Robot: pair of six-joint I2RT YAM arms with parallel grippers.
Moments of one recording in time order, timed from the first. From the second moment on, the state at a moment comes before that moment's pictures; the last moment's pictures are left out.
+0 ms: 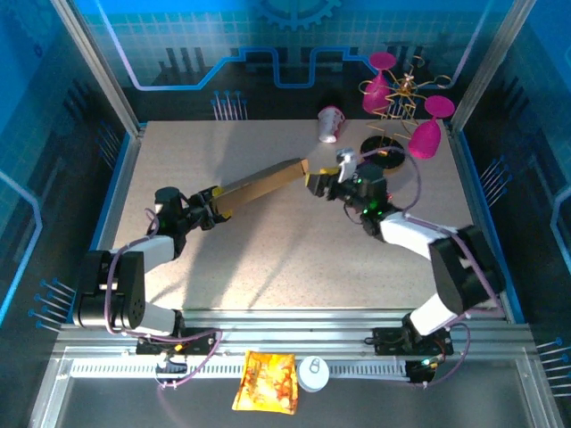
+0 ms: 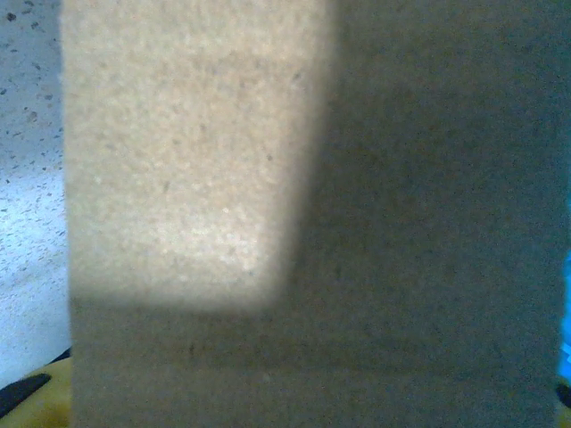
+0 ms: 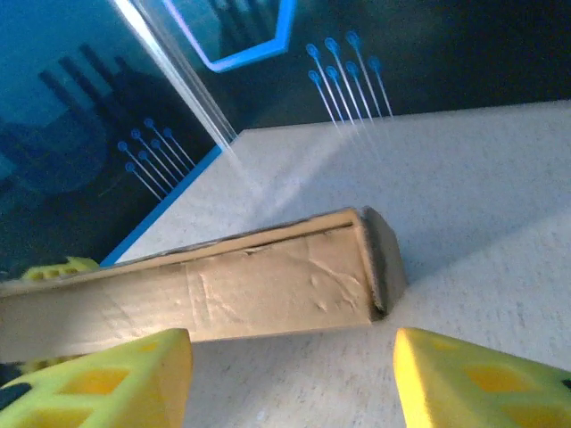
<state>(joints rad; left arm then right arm) 0.05 1.43 0.50 0.49 0.66 -2.09 0.36 1.53 0.84 0.45 -0.37 0.47</state>
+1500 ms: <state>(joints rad) 0.05 1.36 0.48 0.39 0.78 -2.09 0.29 1.88 1.20 0.05 -0.83 1.77</state>
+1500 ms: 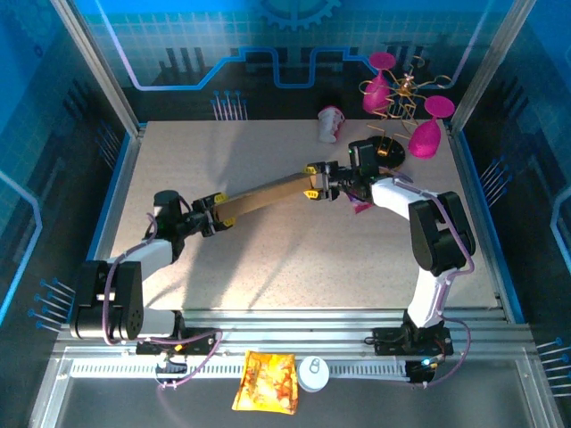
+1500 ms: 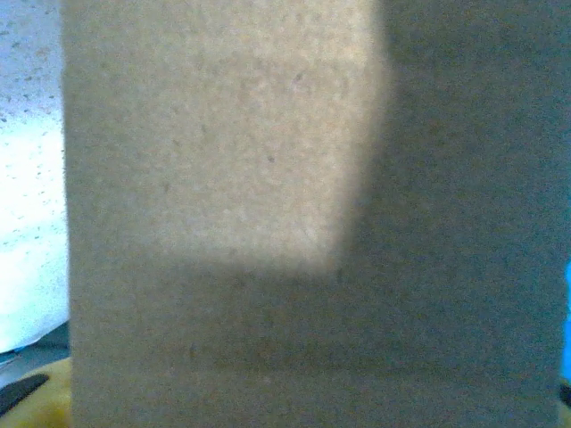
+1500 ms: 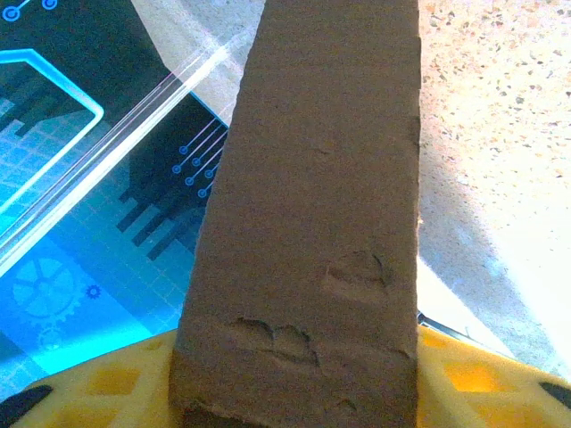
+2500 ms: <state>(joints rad) -0.34 1.11 1.16 -0.70 0.36 -0.60 0.14 1.56 1.23 -0.70 -0.64 1.63</state>
